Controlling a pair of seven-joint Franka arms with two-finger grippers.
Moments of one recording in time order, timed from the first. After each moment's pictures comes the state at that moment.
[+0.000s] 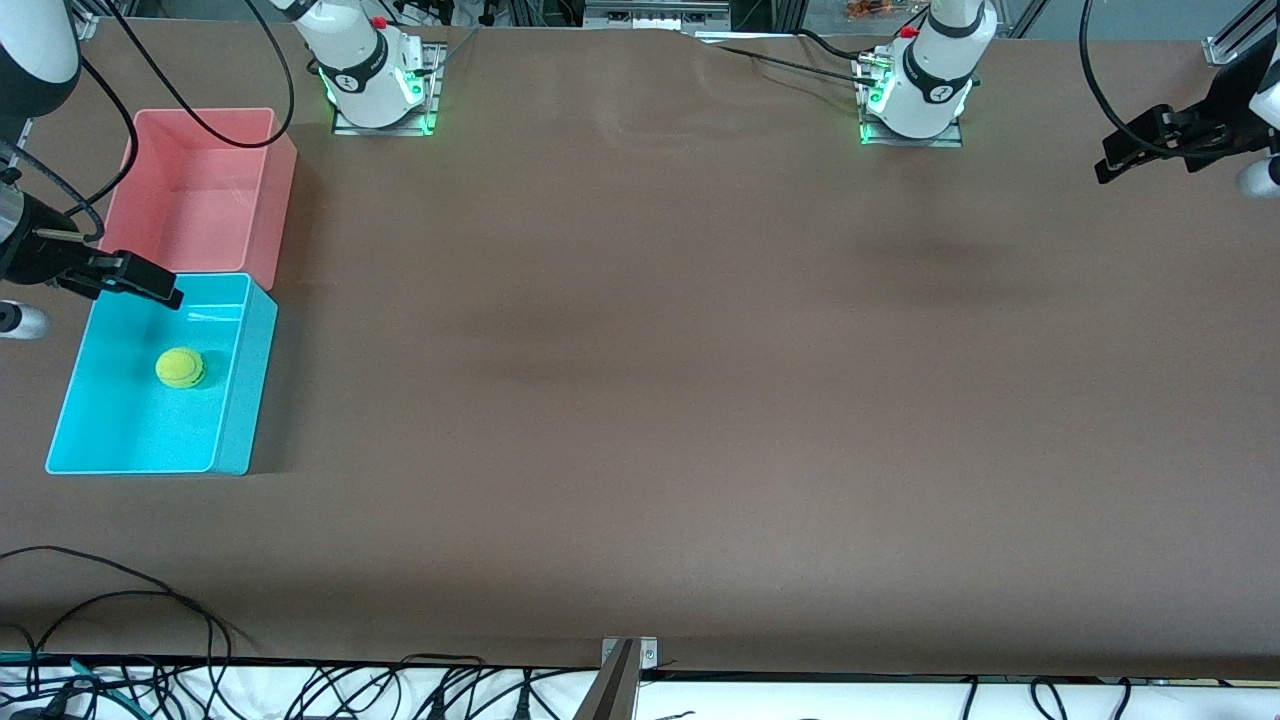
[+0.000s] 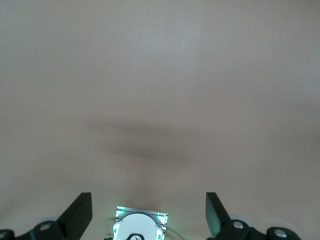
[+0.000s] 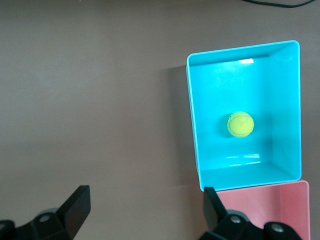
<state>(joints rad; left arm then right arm) 0.09 -0.07 -0.11 -1.54 -0.03 1.32 -0.17 -0.14 0.12 0.12 -1.58 -0.02 1.68 0.10</state>
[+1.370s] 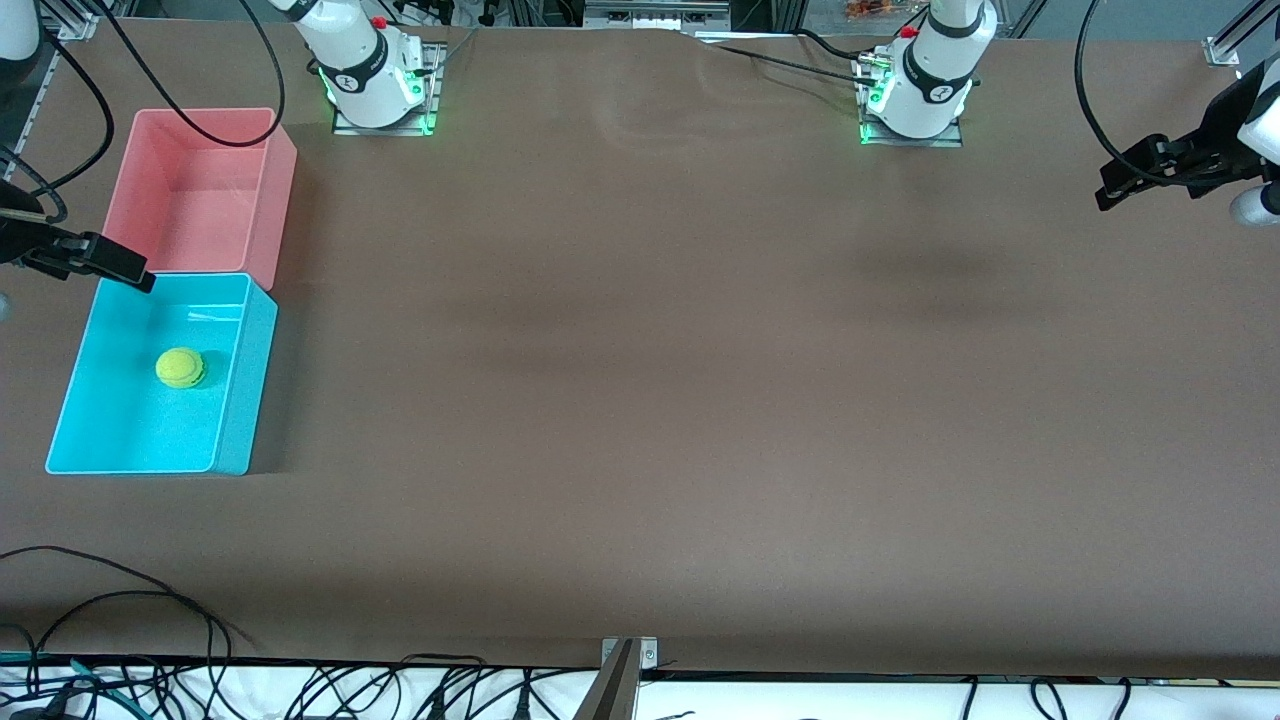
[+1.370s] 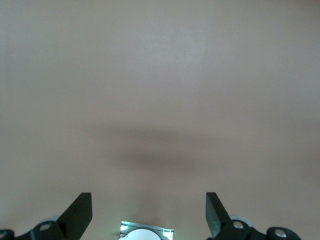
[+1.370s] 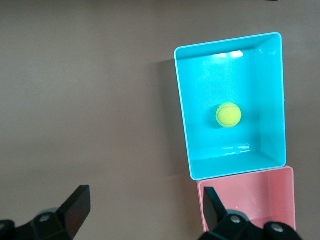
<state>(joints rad) 0.11 -0.04 -0.13 -1.54 0.01 1.39 -0.17 -0.07 0.10 0.02 -1.54 -0.02 1.61 0.09</state>
